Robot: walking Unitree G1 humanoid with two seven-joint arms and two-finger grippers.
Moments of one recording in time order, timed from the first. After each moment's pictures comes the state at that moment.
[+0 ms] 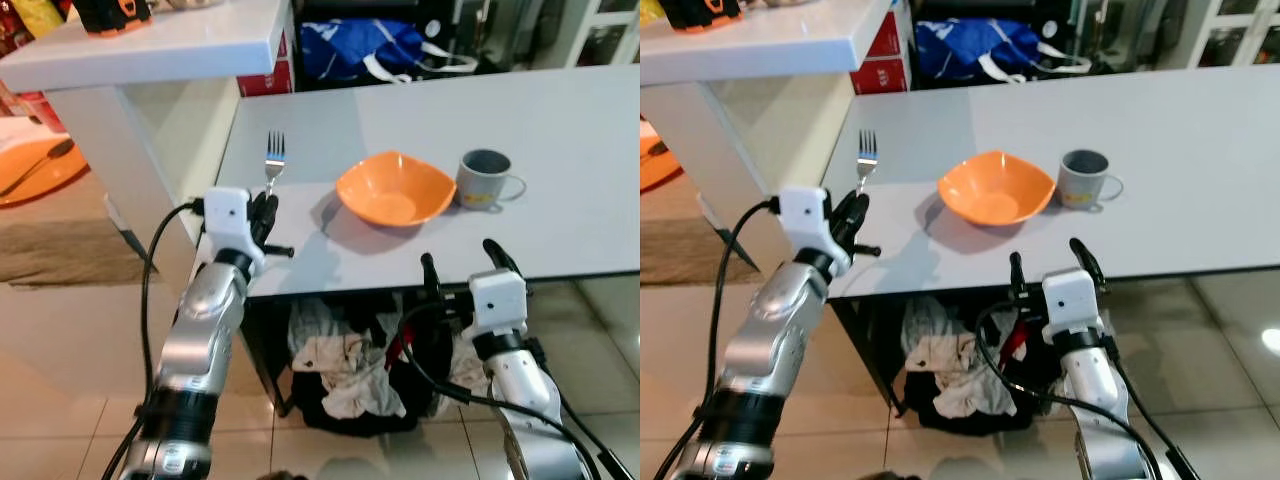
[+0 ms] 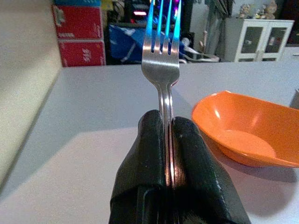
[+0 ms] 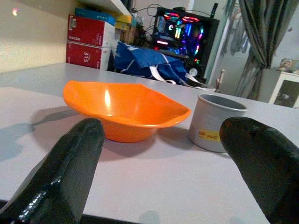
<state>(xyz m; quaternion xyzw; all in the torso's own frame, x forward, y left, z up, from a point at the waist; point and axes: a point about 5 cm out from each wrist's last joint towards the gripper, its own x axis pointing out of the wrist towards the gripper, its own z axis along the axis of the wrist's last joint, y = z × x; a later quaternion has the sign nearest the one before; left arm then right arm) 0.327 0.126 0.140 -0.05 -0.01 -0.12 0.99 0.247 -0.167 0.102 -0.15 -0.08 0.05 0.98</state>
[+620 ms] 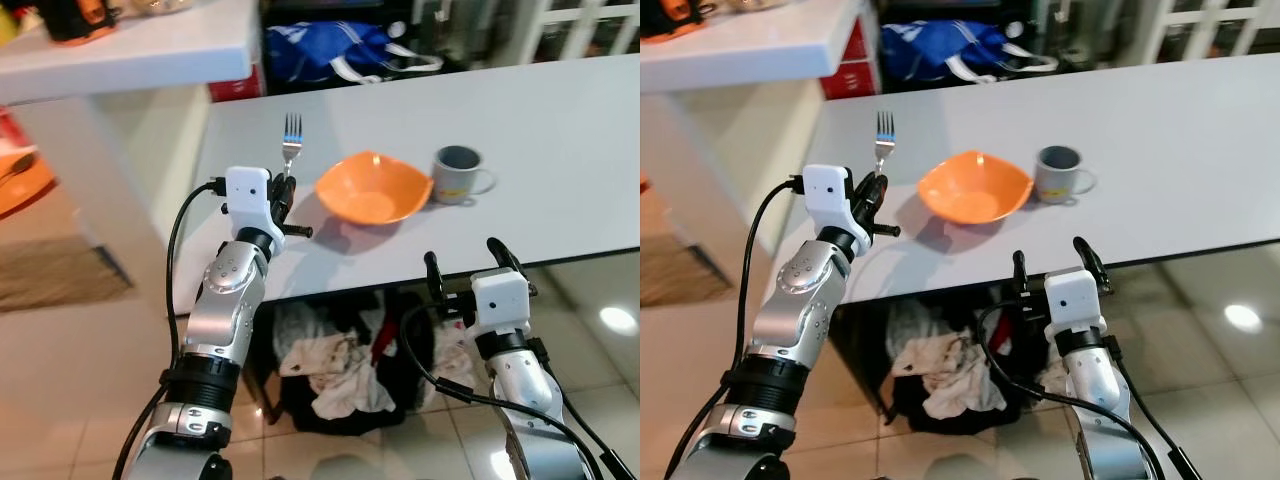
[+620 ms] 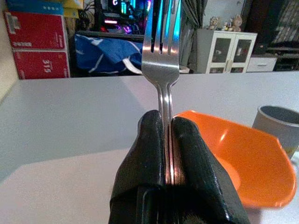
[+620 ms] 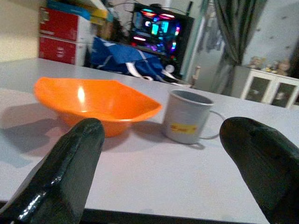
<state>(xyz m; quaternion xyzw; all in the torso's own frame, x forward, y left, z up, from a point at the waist) 0.343 0.109 0.153 -0.07 -0.03 -0.11 0.99 0.247 -0.168 0.103 -0.15 -0.09 0.04 0.98</state>
